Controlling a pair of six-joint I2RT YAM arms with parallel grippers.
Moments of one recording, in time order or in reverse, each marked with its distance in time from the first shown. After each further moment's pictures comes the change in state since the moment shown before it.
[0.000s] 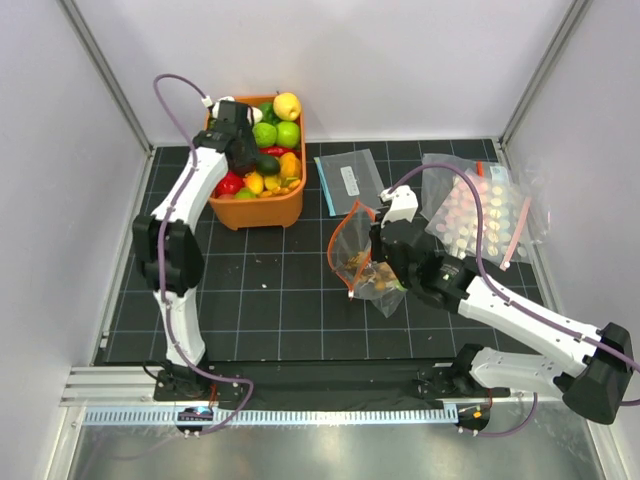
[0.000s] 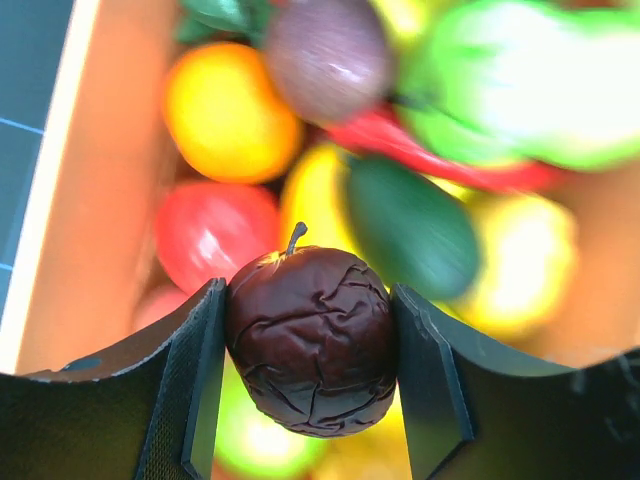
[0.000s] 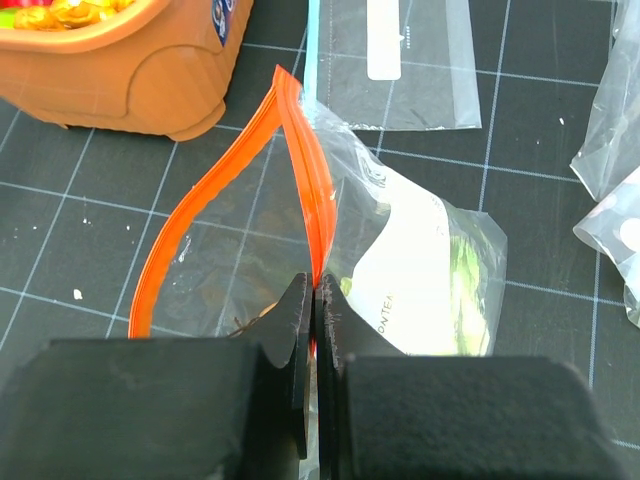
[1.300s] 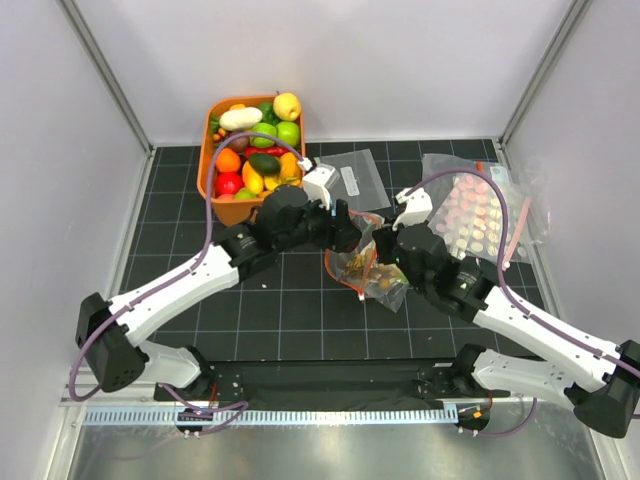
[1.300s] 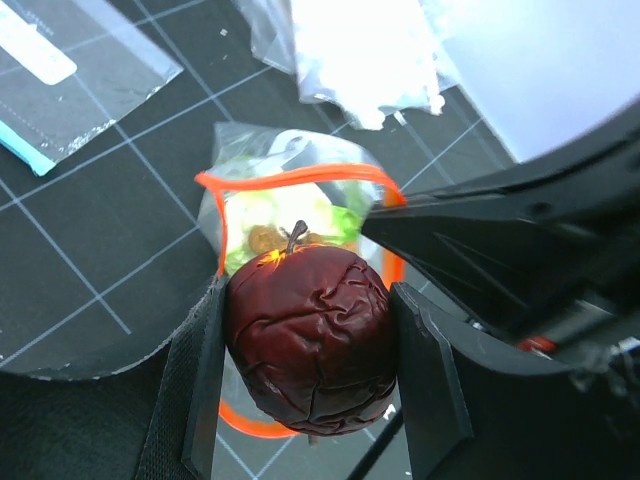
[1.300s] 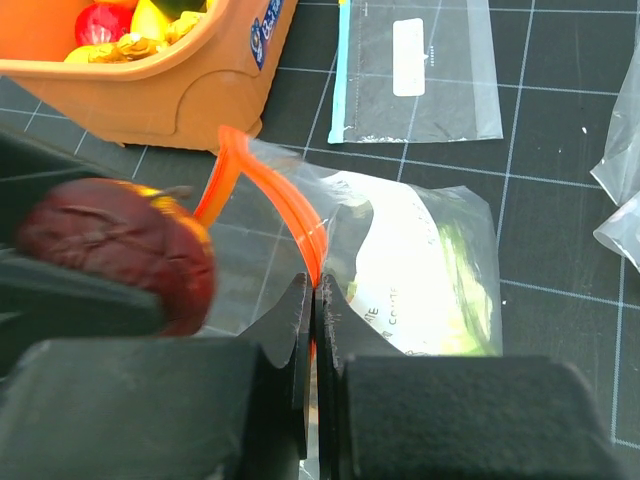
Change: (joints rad) left arm -0.629 -0.713 -0.751 0.461 0.411 0.012; right arm 0.000 -0.111 -0.021 -0.008 -0.047 0.031
